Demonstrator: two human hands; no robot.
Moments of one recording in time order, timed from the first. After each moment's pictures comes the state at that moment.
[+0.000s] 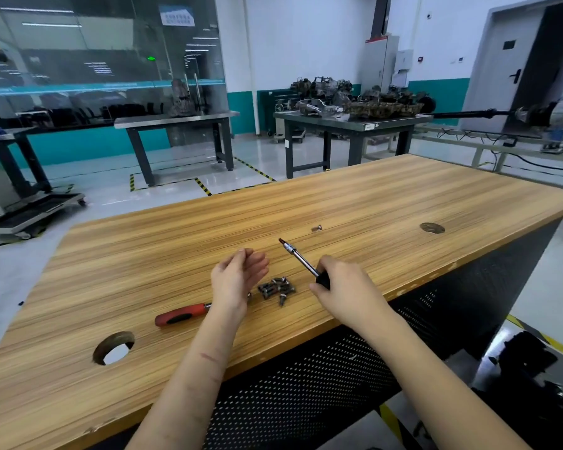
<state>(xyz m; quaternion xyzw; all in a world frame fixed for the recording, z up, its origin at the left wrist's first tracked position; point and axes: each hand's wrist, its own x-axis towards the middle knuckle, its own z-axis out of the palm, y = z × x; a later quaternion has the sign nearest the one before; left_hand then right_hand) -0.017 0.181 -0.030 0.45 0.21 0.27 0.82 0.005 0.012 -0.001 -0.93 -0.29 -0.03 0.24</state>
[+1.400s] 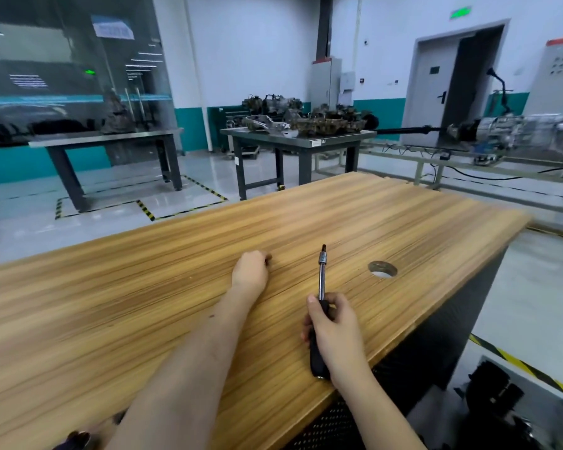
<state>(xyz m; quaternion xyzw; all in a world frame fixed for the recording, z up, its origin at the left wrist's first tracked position) 0.264 0.131 -0.065 0.96 0.12 0.15 0.19 0.157 -0.029 -0.069 -0.65 -0.03 0.01 0.76</state>
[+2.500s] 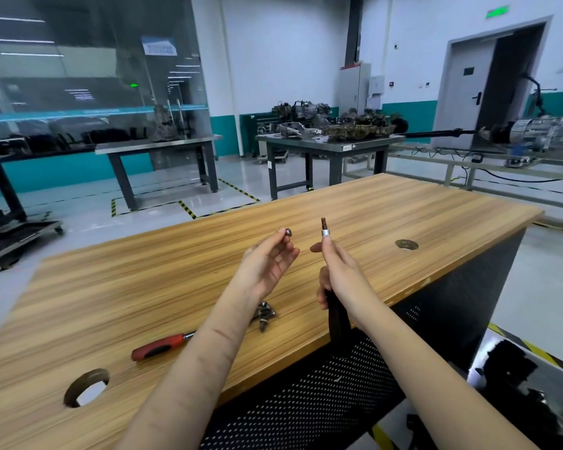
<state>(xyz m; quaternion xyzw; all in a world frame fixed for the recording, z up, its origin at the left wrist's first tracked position) 0.020 0.130 0.028 0.43 0.07 0.10 0.89 0.030 -0.005 0.014 -0.69 -0.16 0.11 0.70</state>
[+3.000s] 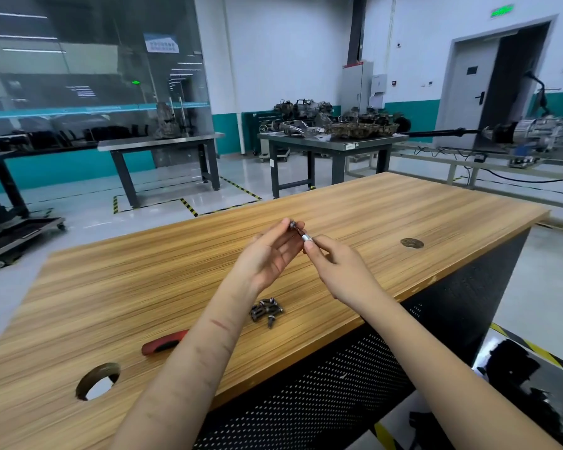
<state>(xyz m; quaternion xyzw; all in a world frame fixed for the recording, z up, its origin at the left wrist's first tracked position) 0.014 0.139 0.042 0.43 0.02 0.08 0.90 0.031 0.004 0.023 -0.83 -0.29 -0.06 0.47</state>
